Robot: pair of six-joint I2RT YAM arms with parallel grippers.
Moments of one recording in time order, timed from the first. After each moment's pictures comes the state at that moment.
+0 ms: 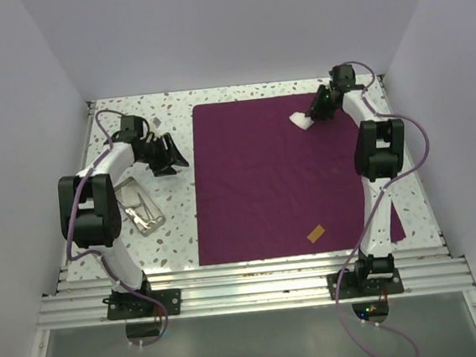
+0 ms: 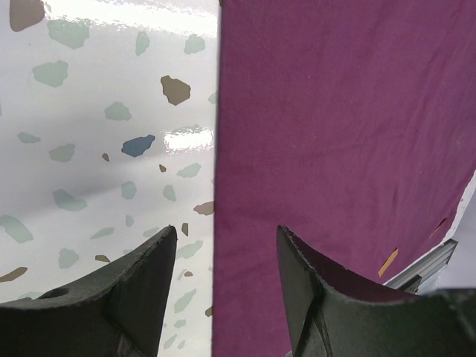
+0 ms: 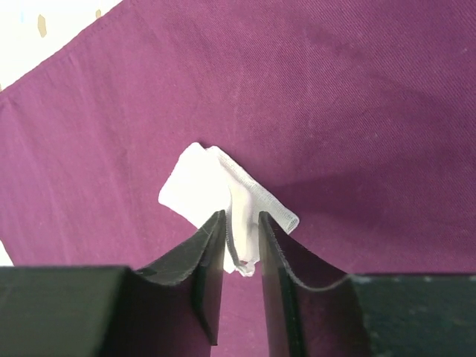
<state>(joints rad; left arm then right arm) -0.03 1.83 1.27 -0.52 0.50 -0.38 -0.04 2.41 2.03 -0.53 -0.28 0.48</state>
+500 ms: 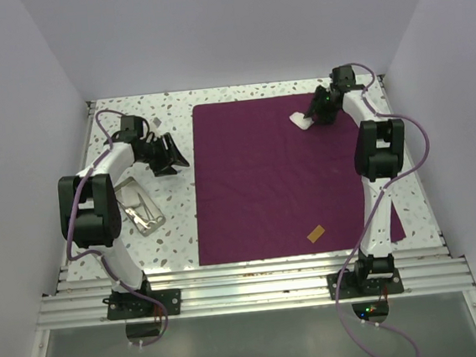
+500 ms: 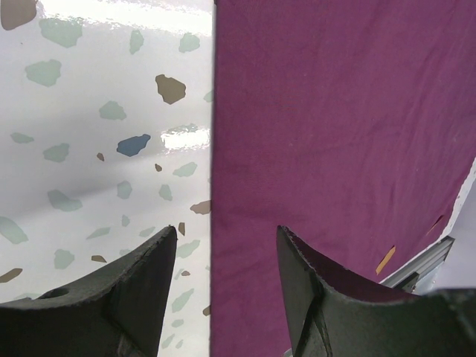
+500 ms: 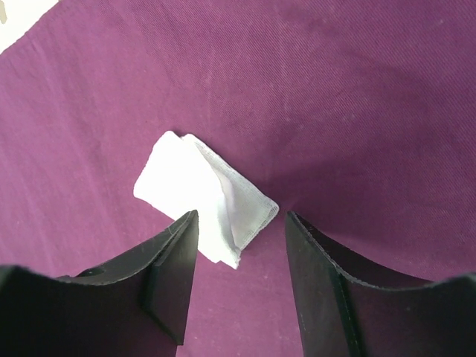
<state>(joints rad) -0.03 1.83 1.27 -0.52 0.51 -0.38 -0.04 2.41 2.03 -0.57 -0.25 0.46</state>
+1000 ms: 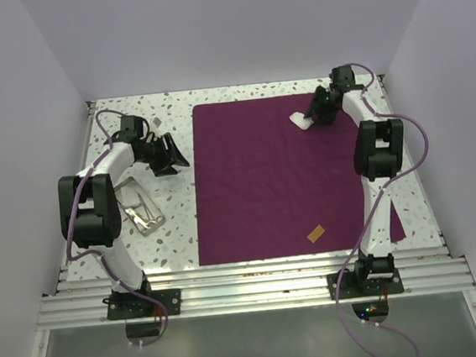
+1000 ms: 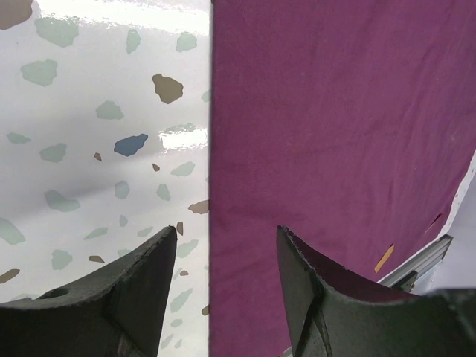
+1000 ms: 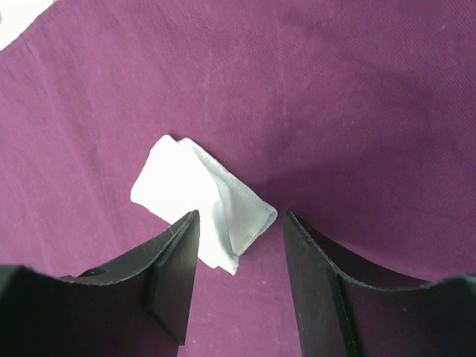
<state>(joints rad) -0.03 1.83 1.27 -0.52 0.52 -0.38 -0.04 2.42 2.05 -0.58 -0.25 0.46</state>
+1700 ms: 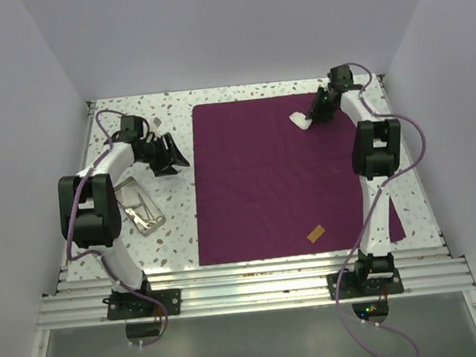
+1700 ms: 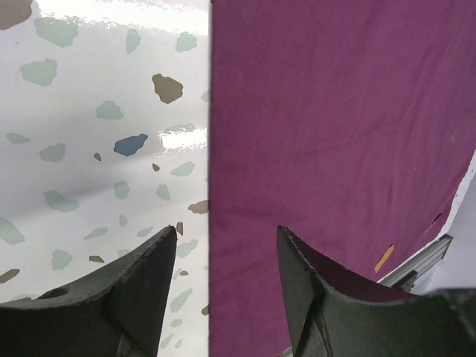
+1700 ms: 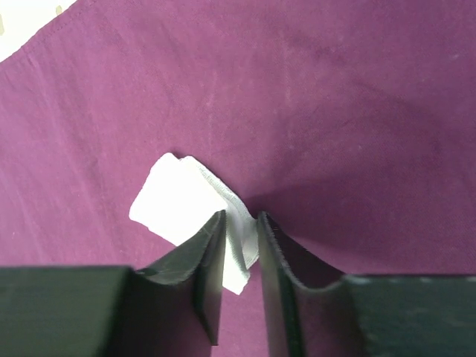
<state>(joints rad) -0.03 1.83 1.27 -0.52 0.52 -0.38 -0.04 2.47 2.10 -0.58 -0.25 0.45</state>
